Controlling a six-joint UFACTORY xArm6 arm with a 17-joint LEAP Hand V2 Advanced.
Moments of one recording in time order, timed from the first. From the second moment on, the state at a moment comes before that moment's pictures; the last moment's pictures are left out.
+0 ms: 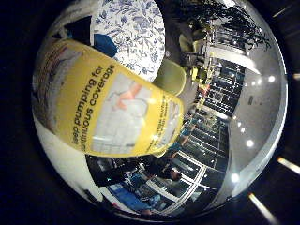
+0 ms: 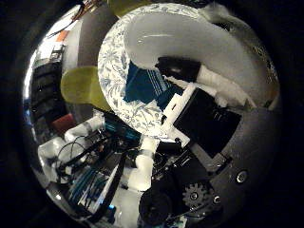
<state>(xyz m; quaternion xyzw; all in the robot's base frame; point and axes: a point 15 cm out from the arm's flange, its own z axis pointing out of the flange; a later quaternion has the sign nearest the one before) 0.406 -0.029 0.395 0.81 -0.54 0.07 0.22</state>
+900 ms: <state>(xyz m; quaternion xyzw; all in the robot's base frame) 0.407 -0.013 0.389 0.82 -0.53 0.09 0.20</state>
